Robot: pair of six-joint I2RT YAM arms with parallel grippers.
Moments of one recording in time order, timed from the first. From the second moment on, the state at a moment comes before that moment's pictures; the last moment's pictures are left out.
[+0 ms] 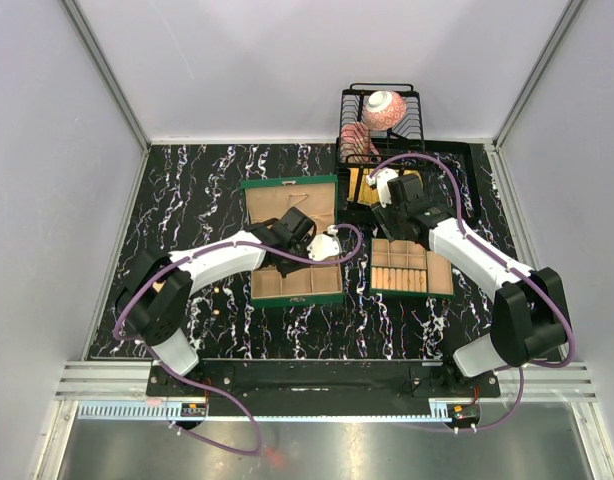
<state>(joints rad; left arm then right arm) -0.75 1.66 1.08 -0.51 0.03 0.57 0.41 1.48 1.06 -0.41 0.19 -0.22</state>
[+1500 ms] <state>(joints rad) -0.76 1.81 1.22 -0.59 0.05 0.58 0.41 1.48 1.06 -0.41 0.19 -0.22</state>
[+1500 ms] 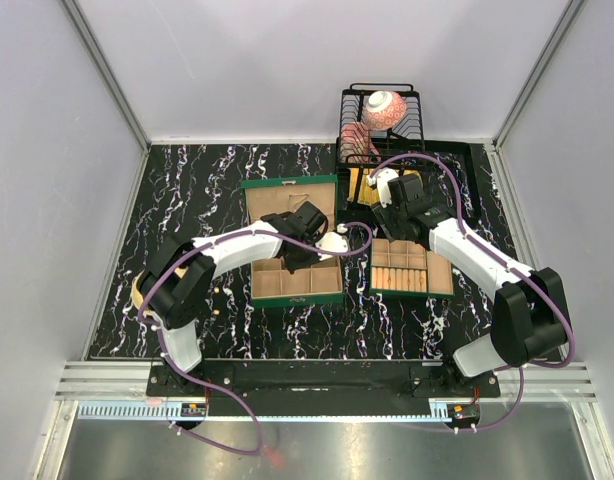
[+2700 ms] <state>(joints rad) -0.75 1.62 1.25 -0.58 0.02 0.57 0.41 1.48 1.06 -0.41 0.18 -0.22</state>
